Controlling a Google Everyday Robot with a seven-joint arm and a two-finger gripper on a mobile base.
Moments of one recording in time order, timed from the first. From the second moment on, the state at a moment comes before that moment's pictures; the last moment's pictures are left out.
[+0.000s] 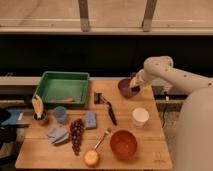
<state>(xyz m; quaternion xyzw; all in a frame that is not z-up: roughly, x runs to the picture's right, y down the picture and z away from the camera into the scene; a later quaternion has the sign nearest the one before) 0.215 -0.025 0.884 -0.18 0.05 0.72 0.67</state>
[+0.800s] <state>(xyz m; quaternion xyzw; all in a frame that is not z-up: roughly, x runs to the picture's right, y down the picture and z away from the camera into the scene) 0.134 -0.027 0.894 -0.22 0.01 0.68 0.70</state>
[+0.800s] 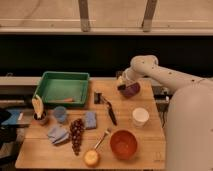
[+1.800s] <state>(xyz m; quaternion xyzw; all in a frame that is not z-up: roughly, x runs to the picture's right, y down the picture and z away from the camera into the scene) 0.211 -0.047 0.928 -0.19 0.05 0.73 0.65</state>
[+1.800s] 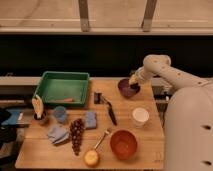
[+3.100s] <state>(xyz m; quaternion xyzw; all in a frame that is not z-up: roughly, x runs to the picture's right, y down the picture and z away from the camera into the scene) 0.213 -0.010 0.898 -0.20 0.06 0.71 0.67</state>
